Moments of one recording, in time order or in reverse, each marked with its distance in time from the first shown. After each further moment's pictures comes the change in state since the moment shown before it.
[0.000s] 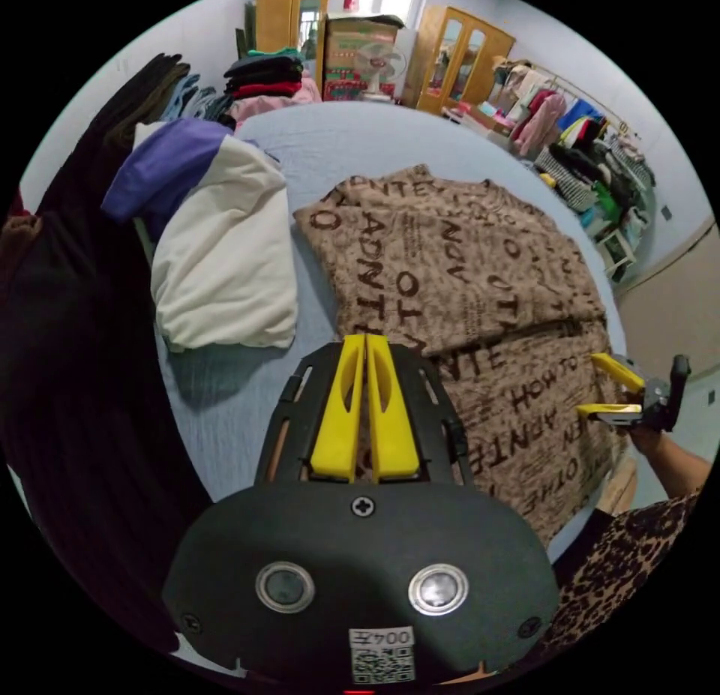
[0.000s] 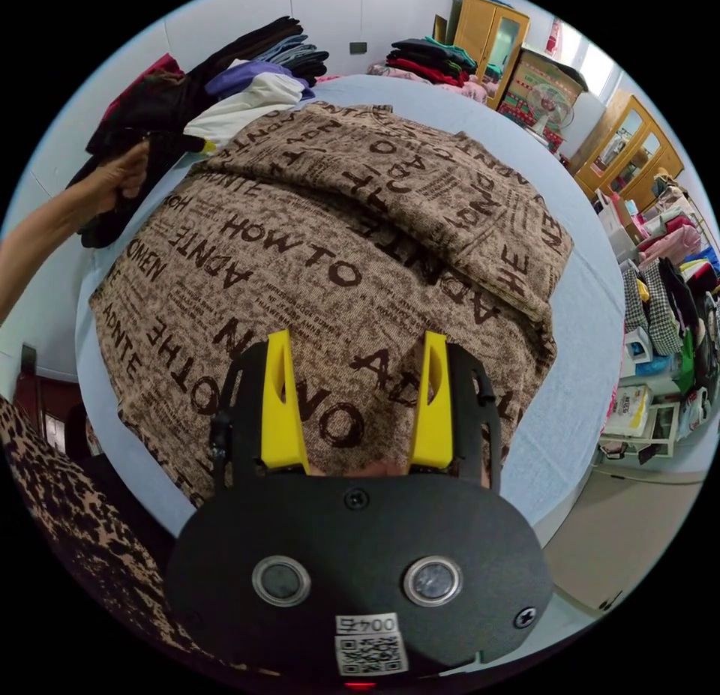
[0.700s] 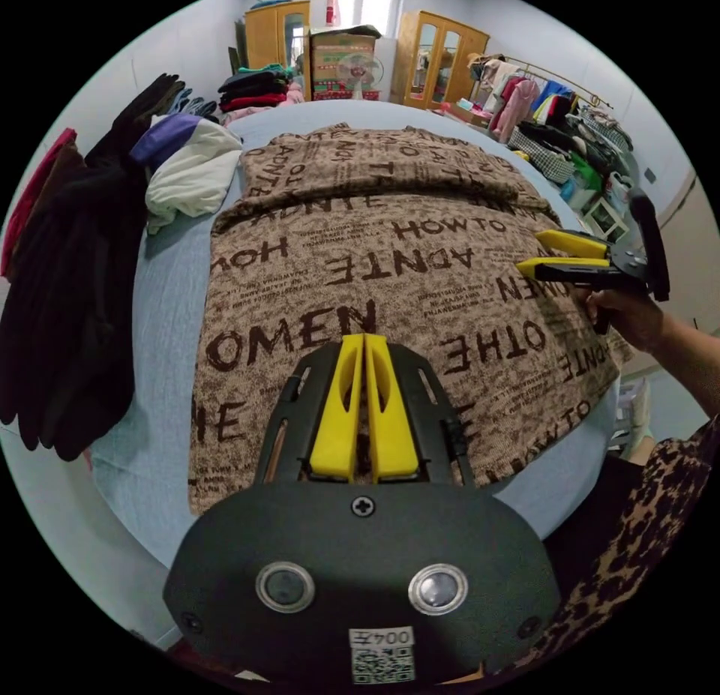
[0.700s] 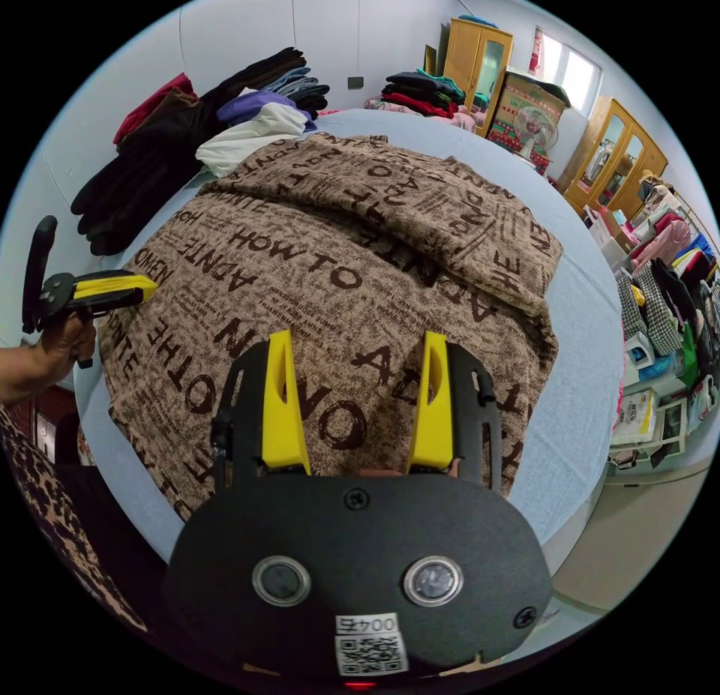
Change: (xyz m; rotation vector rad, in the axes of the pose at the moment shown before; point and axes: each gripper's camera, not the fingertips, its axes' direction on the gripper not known) left arm 0.147 0.232 -0.006 0.052 -0.046 0.025; right arm -0.002 0.027 0.026 0.158 -0.002 0.010
